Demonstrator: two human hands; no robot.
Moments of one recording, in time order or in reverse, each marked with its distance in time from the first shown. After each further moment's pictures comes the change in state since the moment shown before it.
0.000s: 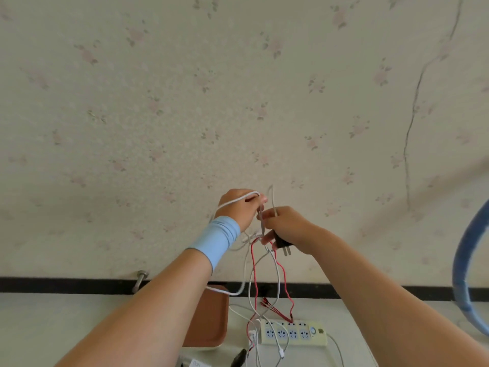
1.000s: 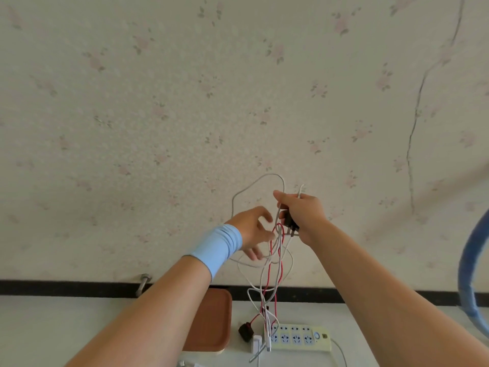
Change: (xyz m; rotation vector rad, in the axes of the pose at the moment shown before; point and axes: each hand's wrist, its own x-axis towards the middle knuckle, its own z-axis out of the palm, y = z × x) left_hand -0.019 0.009 -0.004 -0.002 -0.565 -0.229; right_hand -0.004 -0.022 -0.013 0.455 0.390 0.005
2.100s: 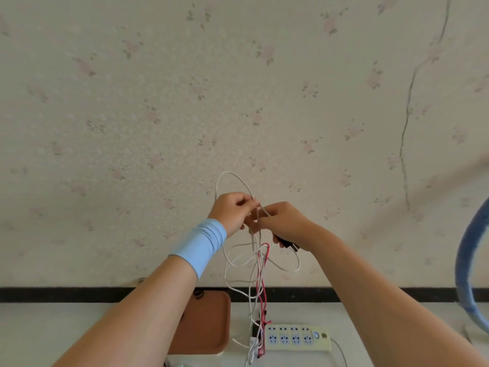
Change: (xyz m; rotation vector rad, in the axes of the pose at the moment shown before) left_hand 0.002 0.001 -0.018 -0.223 0.386 0.196; right_hand -0.007 0.003 -0.002 -0.636 -0.416 -0.169
